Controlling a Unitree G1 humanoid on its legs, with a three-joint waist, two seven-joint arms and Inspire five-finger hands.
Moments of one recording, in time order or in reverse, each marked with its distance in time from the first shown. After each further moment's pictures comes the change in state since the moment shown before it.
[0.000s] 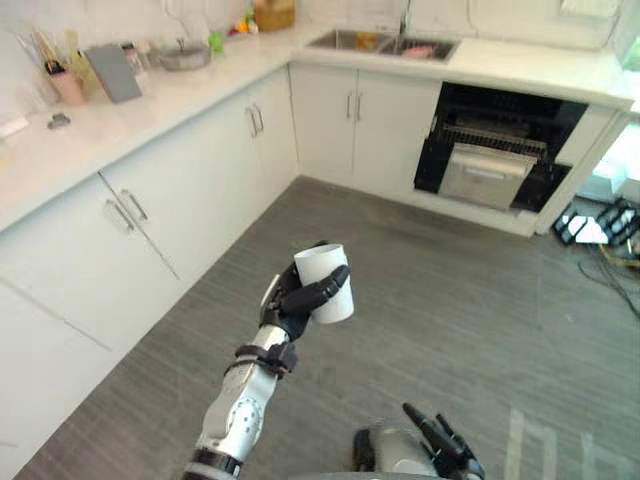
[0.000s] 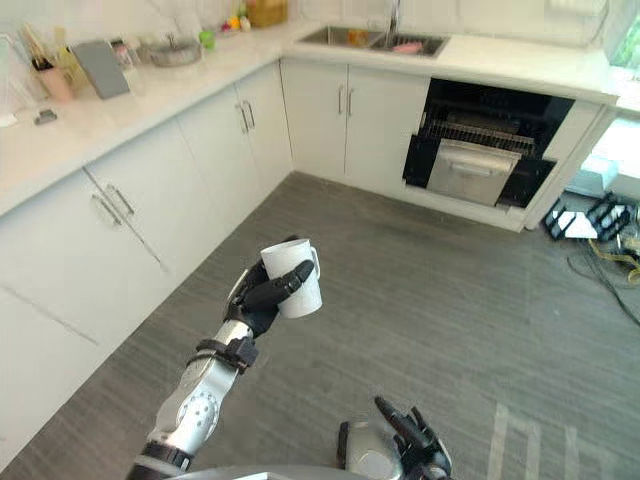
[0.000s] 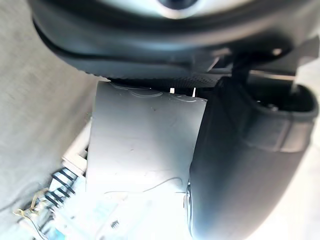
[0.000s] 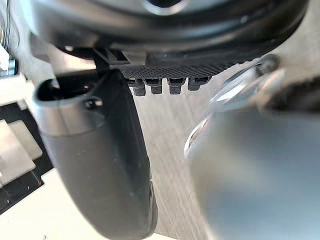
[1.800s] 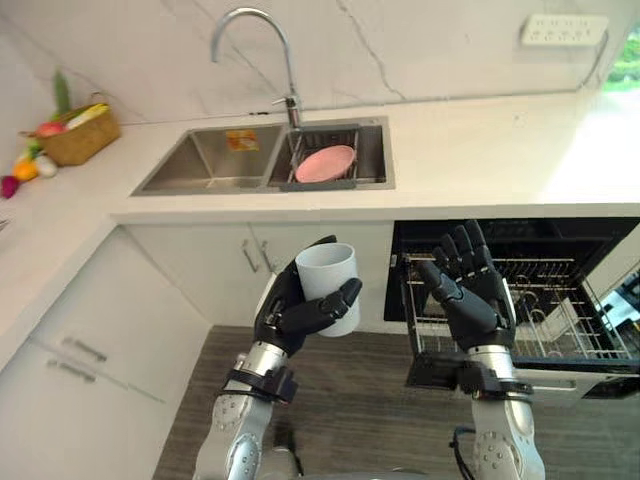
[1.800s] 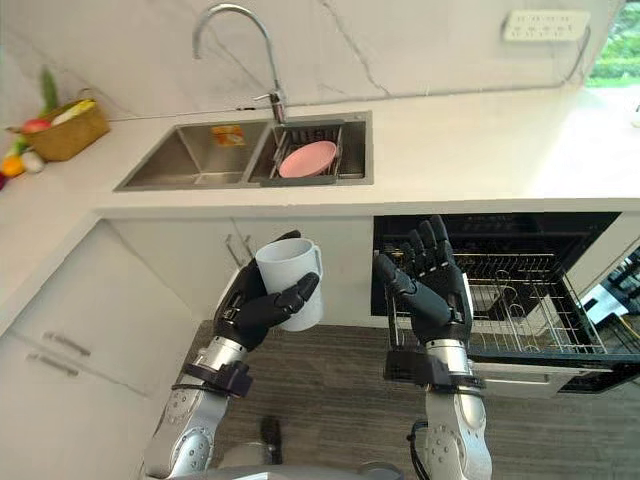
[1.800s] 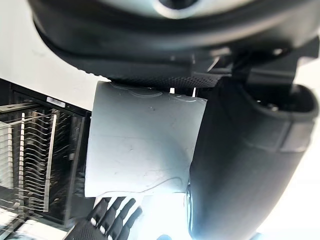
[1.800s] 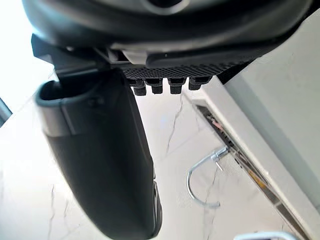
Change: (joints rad) left arm 0.237 -0.003 -0.012 -0.214 0.222 -0.138 -0.068; right arm -0.005 -0.012 0.200 -0.967 0.221 -0.181 -0.013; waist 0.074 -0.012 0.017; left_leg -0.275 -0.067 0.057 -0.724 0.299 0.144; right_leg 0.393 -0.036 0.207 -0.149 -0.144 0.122
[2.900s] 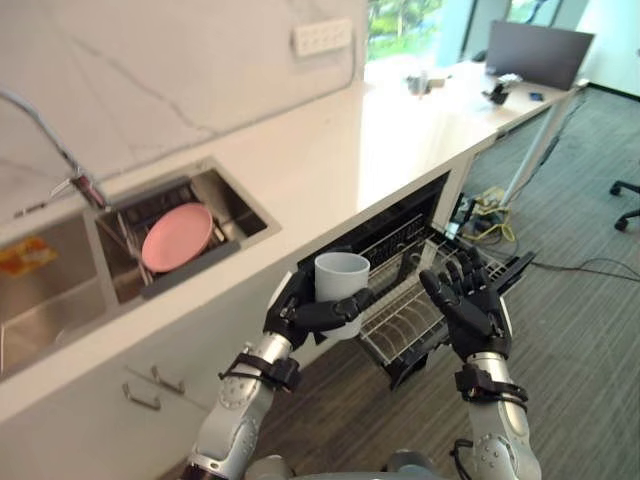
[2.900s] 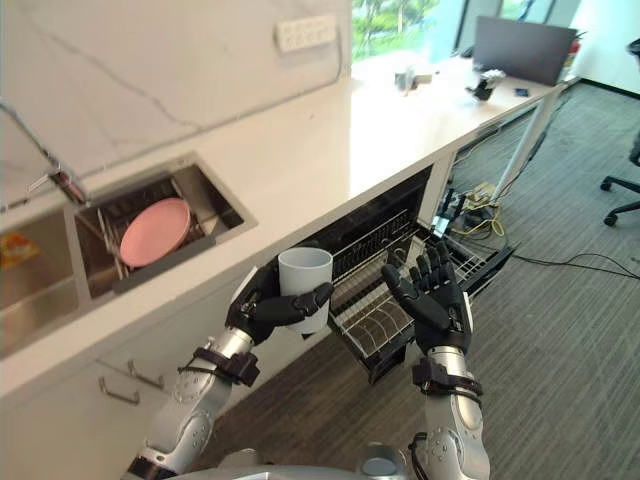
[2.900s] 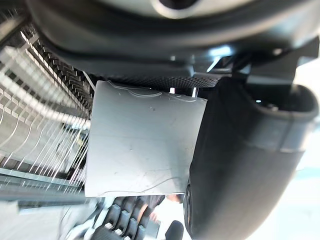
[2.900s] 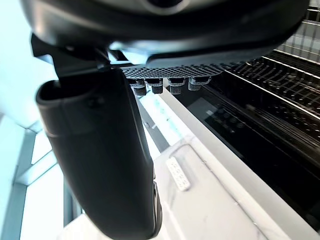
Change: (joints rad) left arm -0.162 0.101 -0.061 0.116 0.025 0.045 0.081; right arm -0.073 -0.017 -0.004 0.077 -0.067 0.008 -0.074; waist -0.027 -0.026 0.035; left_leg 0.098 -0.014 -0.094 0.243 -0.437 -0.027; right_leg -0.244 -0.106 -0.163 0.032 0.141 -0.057
